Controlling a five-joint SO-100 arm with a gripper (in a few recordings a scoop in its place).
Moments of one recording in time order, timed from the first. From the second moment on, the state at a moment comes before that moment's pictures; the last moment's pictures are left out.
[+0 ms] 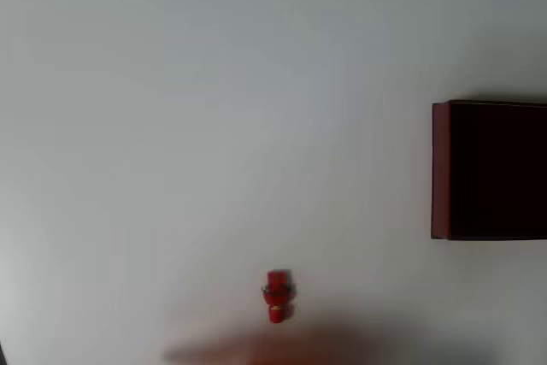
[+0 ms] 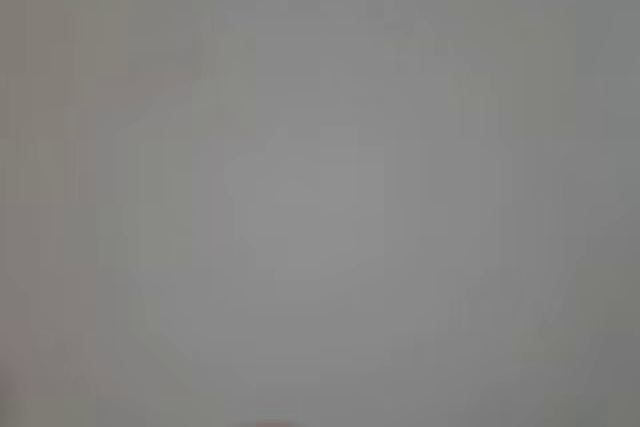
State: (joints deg) arm -79.4 194.6 174.4 76.5 -2.3
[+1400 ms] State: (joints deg) arm -31.5 178.5 155.1 96.2 103.3
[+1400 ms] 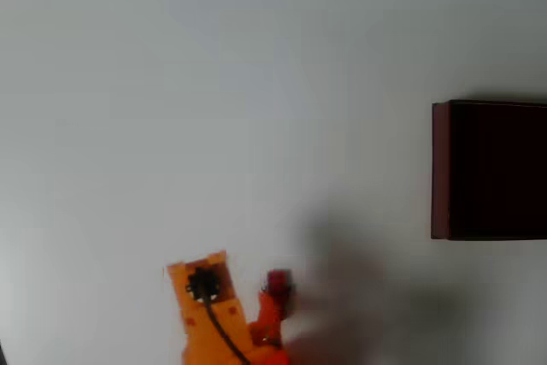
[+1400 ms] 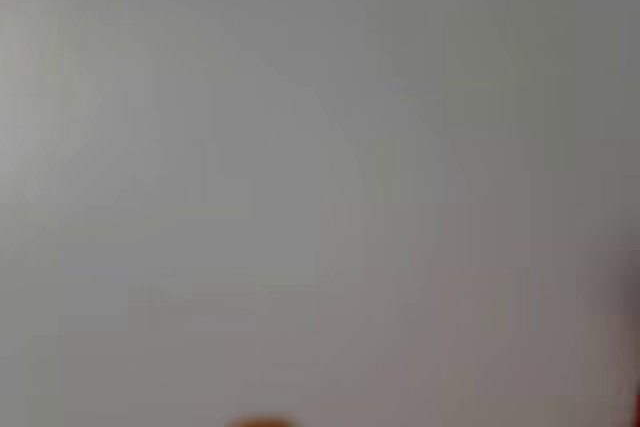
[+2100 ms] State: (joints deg) arm -21.3 153.5 157.8 86.9 112.4
